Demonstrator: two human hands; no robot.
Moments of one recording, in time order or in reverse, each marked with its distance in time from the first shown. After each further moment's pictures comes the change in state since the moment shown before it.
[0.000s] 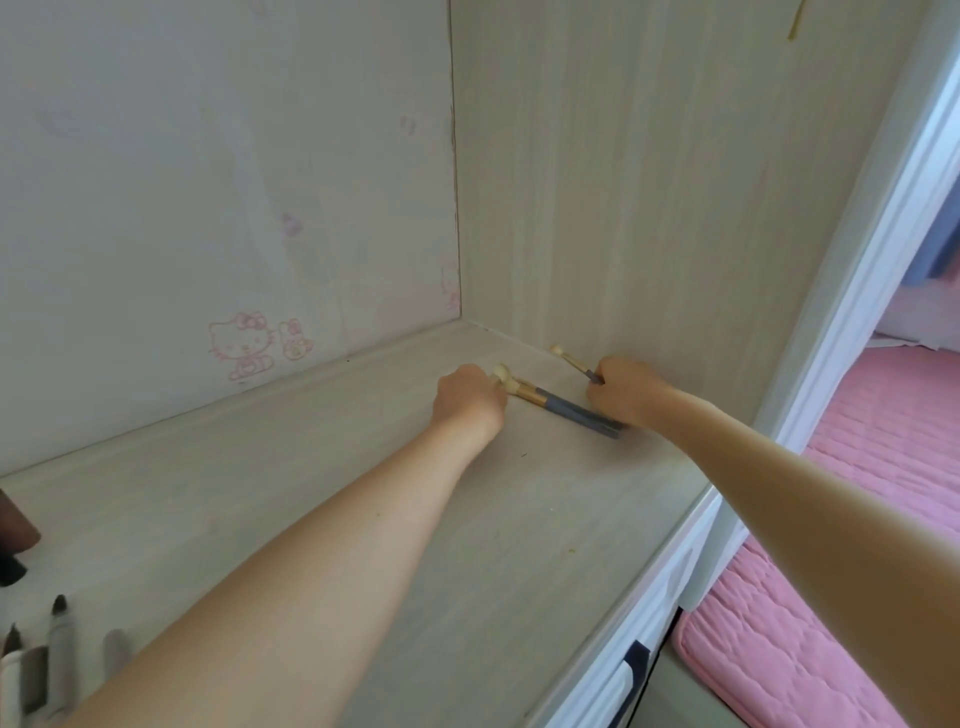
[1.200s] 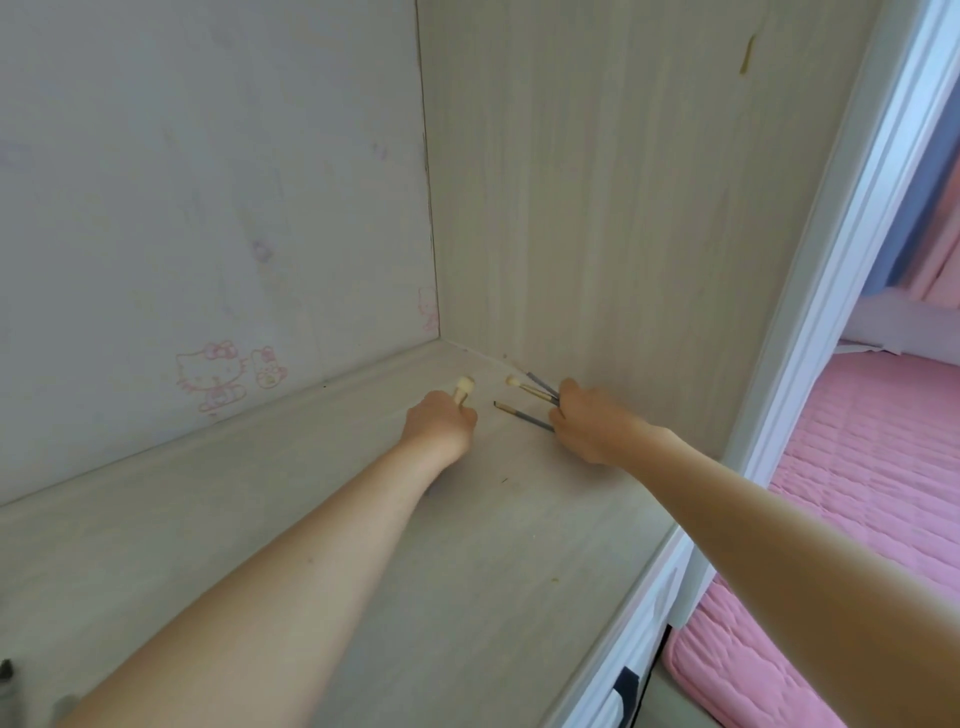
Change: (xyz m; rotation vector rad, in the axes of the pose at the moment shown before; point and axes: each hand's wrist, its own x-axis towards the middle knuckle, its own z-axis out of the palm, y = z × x) left_hand 0.012 -0.014 -0.004 -0.029 -0.048 0.011; right_hand -0.009 -0.007 0.015 -0.082 0.029 -0.098
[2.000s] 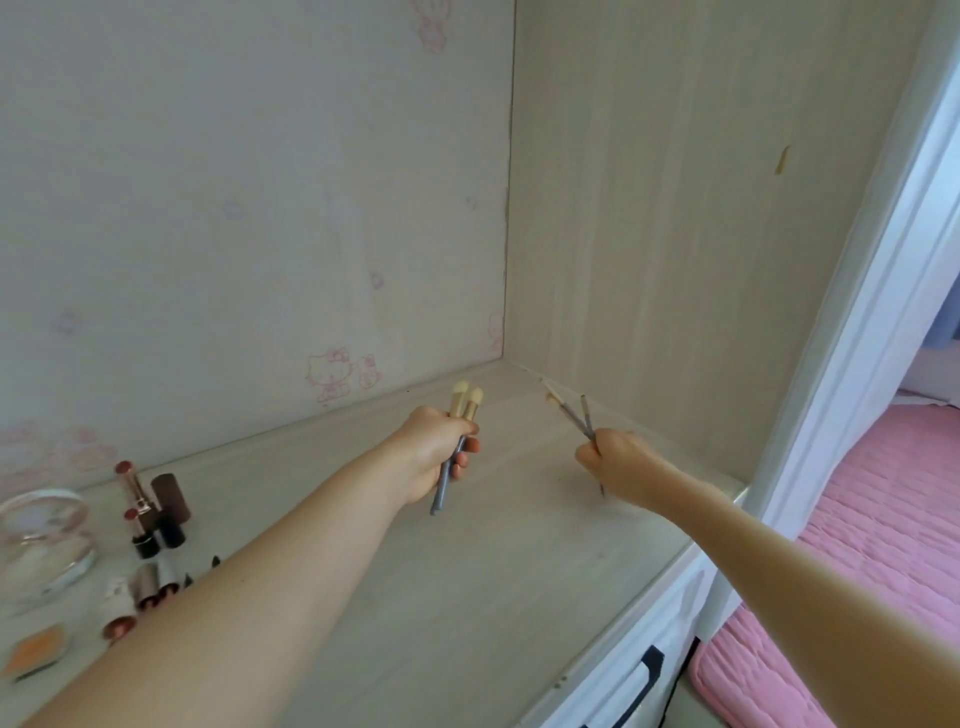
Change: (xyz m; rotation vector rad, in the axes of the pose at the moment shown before) left_hand -0.086 -0.034 -0.093 -0.726 -0.182 -0.131; right_hand -0.064 -0.041 -0.015 0.171 -0.092 -0.013
